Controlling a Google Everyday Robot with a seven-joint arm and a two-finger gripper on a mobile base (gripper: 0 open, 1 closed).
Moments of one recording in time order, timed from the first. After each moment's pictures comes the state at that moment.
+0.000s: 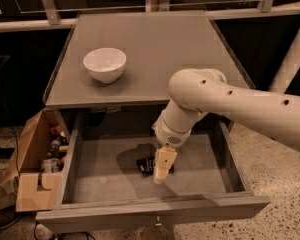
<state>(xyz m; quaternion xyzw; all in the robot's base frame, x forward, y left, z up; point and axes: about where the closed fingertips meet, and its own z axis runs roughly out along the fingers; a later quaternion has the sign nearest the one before) 0.496 -0.035 0.689 -0.68 0.71 0.12 0.13</state>
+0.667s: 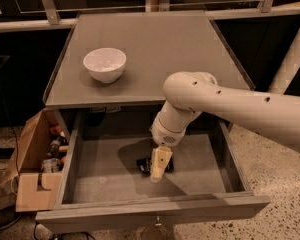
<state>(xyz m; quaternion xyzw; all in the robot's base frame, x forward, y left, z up) 0.510 -0.027 0.664 -0.68 0.71 0.14 0.11</state>
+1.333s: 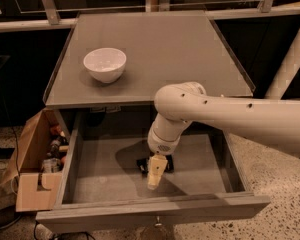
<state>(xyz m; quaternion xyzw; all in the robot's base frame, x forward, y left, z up) 0.505 -0.020 0.629 -0.68 0.72 0.12 0.08</state>
